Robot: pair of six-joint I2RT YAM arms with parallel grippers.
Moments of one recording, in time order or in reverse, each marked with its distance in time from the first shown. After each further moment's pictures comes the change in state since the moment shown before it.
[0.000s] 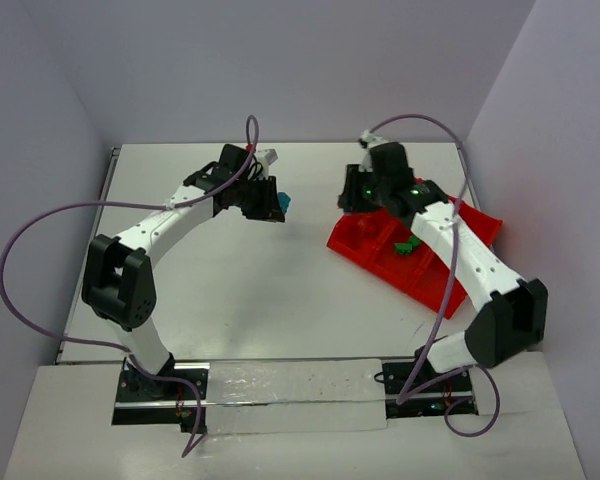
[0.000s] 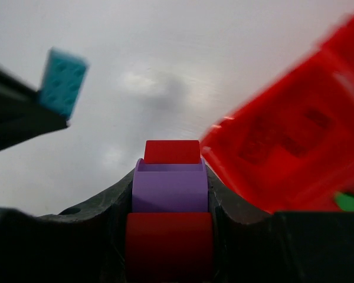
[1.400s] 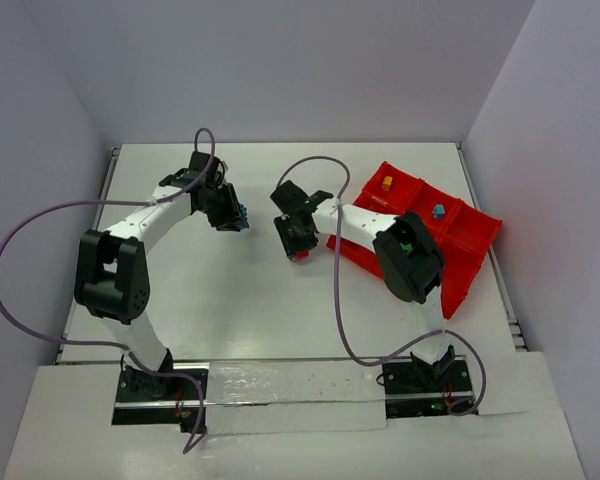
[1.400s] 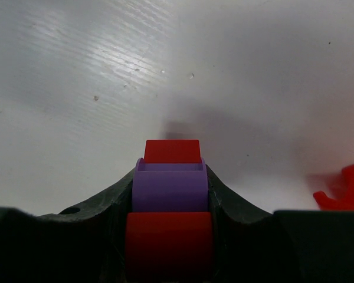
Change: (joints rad) left arm 0.193 0.021 -0.109 -0.075 -0.102 -0.208; right arm 0.317 0.623 0.237 -0.105 0.108 0.027
